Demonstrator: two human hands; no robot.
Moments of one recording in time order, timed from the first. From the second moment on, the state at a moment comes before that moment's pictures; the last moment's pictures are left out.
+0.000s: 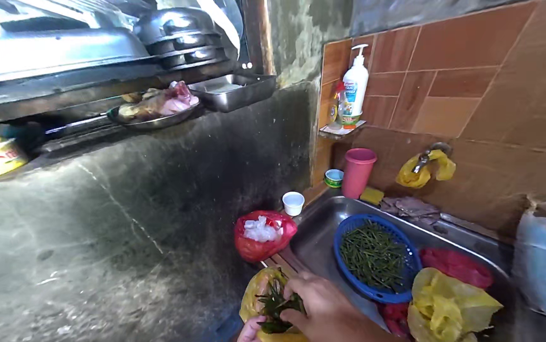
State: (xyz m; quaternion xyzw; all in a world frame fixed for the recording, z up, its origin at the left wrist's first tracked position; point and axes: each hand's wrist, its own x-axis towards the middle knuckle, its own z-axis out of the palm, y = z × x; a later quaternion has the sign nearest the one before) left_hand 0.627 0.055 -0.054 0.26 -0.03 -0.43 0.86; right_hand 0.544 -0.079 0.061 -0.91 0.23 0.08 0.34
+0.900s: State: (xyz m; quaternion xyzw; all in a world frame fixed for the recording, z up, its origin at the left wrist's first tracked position) left_hand 0.636 0.062 -0.039 0.22 0.00 -0.28 0.93; right_hand 0.597 -0.096 0.041 -0.93 -0.01 -0.01 0.37
